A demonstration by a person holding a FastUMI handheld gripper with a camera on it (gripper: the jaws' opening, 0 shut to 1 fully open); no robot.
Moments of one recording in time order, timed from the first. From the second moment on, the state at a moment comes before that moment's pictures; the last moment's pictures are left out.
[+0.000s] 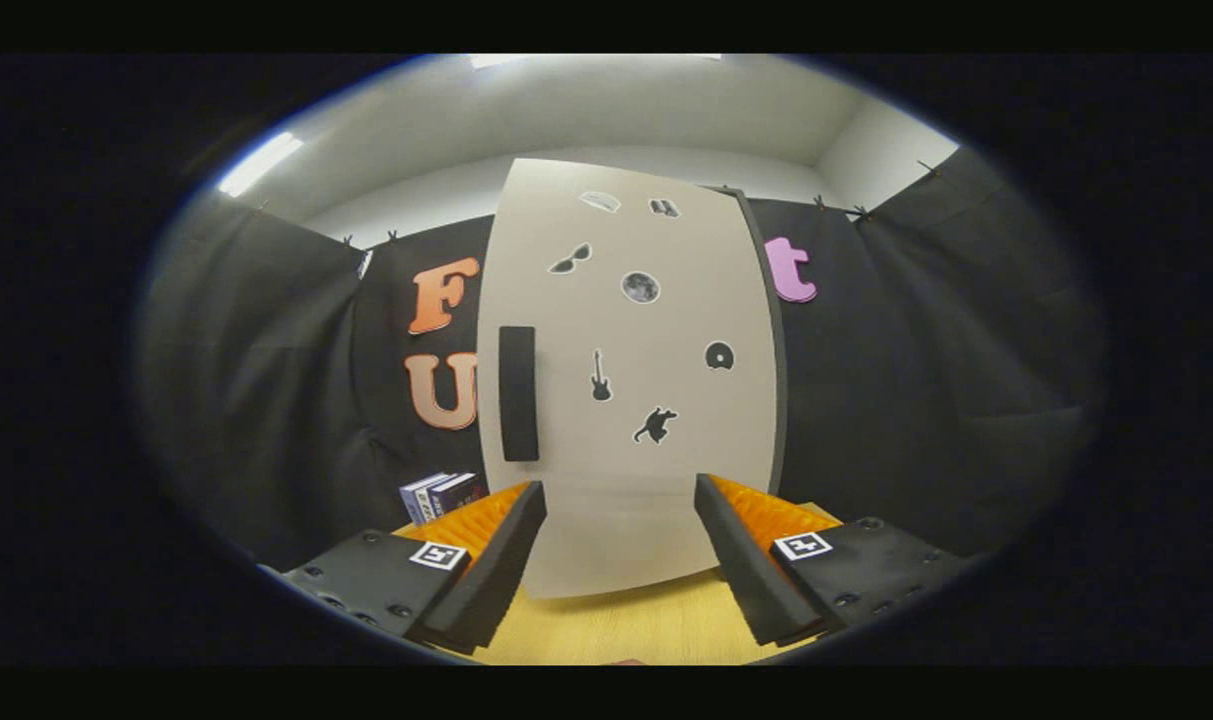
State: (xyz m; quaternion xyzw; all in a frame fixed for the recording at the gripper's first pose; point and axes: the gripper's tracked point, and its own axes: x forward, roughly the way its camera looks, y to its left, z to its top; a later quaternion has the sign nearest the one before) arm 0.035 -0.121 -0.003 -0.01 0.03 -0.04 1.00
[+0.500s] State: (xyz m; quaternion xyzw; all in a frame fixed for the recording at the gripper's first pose) arm -0.006 -0.060 0.003 -0.03 -0.01 -0.03 1.00
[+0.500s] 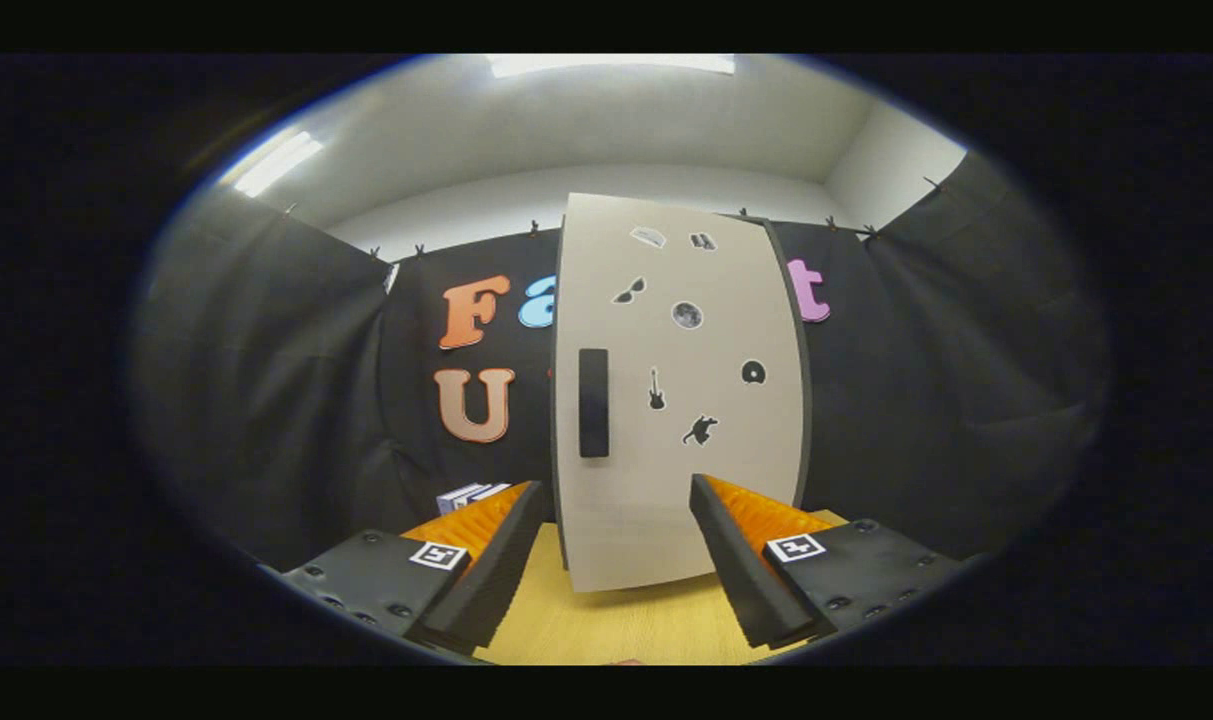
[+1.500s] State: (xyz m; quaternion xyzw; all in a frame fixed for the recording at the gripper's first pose) arm -0.049 -0.078 0.010 -0.04 -0.01 -0.09 1.00
